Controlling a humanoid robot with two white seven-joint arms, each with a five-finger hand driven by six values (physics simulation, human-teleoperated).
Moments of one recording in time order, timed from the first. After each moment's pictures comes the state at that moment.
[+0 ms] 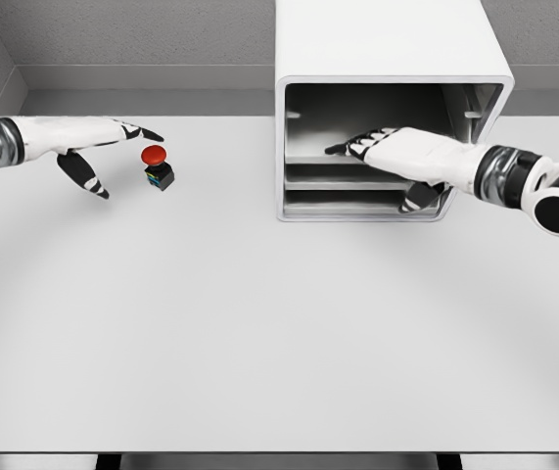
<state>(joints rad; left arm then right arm) -0.97 0.60 -0.77 -0.79 -0.25 -0.61 -0.61 -0.72 -0.74 0.70 -1.71 0.37 -0.08 0.61</state>
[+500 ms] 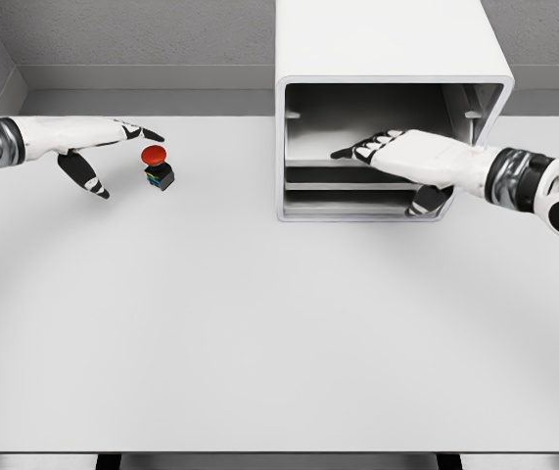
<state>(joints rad) -0.96 0.60 -0.77 -0.79 -0.25 -0.61 -0.61 -0.70 -0.77 0.69 -1.73 0.35 -0.10 0.61</state>
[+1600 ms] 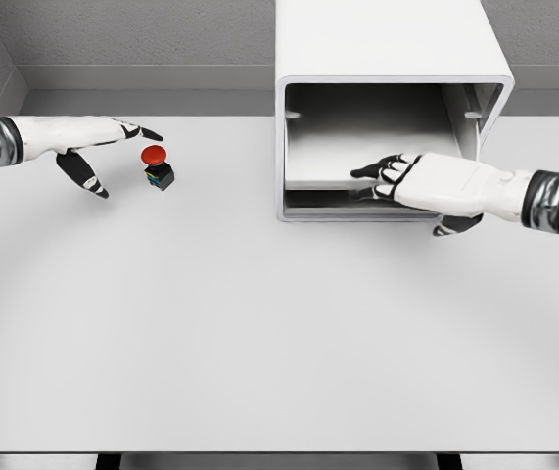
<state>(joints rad) -0.96 0.61 -0.77 -0.79 -0.25 -0.61 -0.61 -0.61 -0.86 0.60 -1.75 0.41 -0.40 0.61</state>
